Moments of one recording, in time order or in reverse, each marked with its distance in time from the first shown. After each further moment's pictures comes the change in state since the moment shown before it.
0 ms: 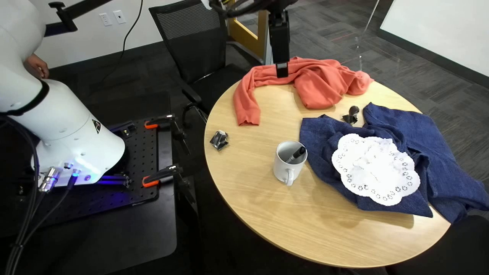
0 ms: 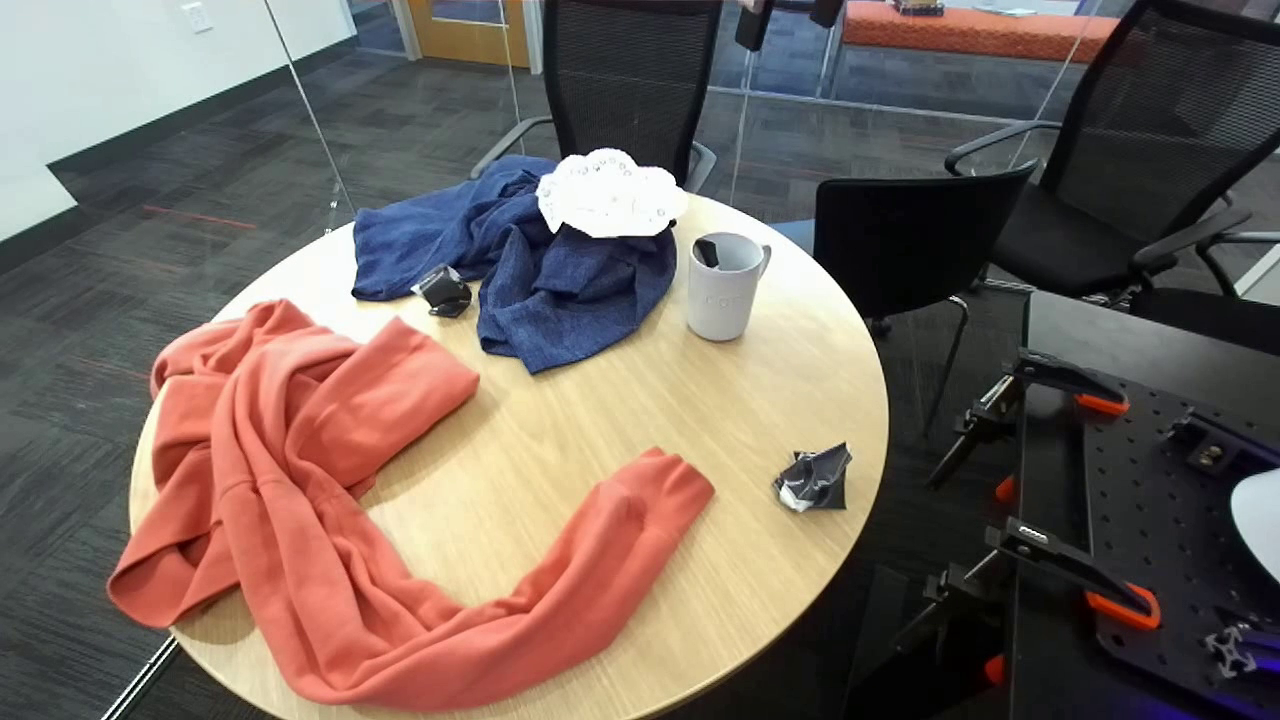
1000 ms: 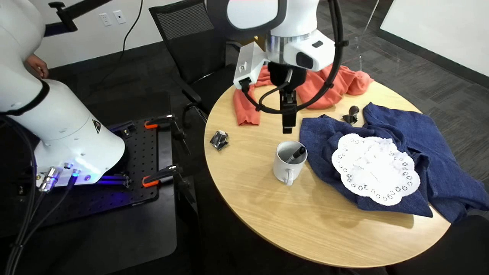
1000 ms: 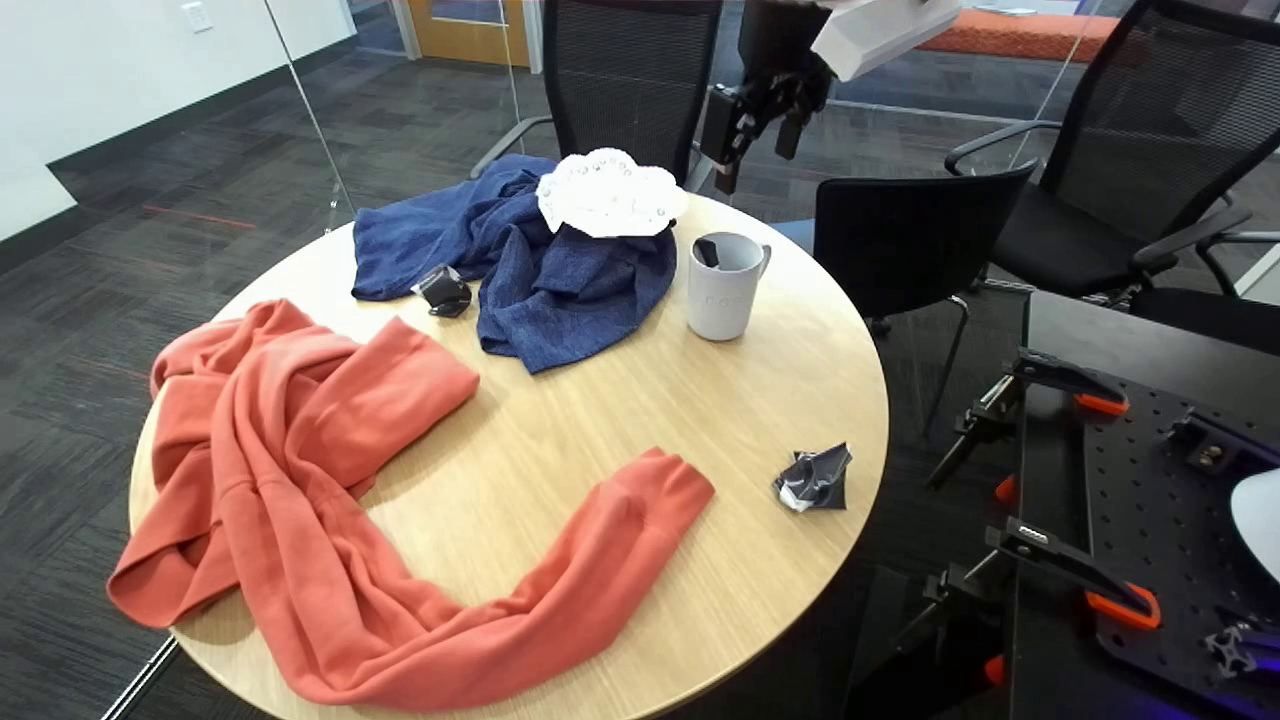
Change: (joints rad) arm 0.009 0.349 -0.068 0.052 -0.083 0.190 0.019
